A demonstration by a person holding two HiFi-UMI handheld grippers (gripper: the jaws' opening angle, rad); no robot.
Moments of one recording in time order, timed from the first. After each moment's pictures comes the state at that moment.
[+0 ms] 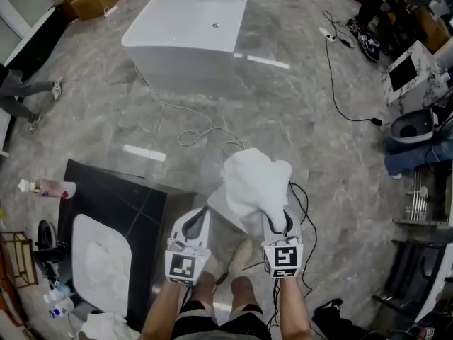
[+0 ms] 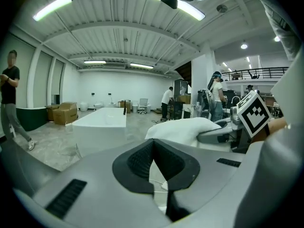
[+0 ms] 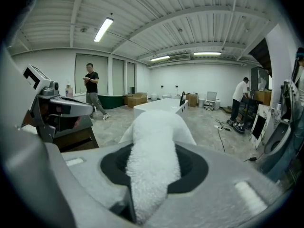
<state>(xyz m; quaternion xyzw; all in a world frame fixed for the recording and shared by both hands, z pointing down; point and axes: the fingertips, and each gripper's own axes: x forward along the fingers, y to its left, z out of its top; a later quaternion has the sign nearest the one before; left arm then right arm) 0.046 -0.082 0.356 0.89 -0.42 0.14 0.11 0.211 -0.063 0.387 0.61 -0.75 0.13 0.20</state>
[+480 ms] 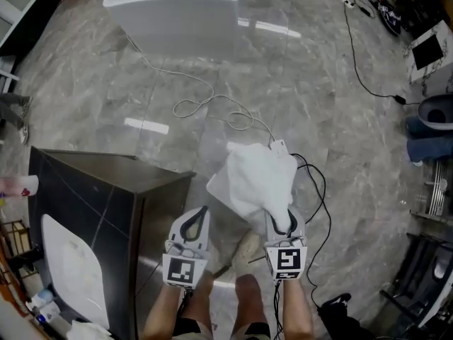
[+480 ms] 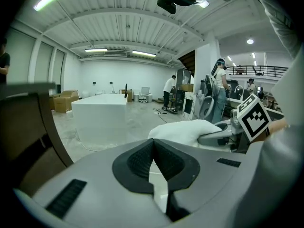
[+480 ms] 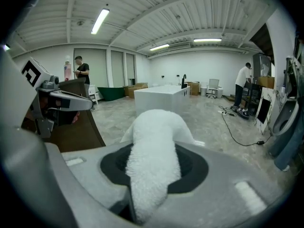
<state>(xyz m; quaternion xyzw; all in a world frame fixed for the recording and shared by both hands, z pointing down) 0.057 -0.077 0.553 0.87 -0.42 0.19 0.16 0.223 -0.056 0.598 0.60 -0.75 0.17 0.22</state>
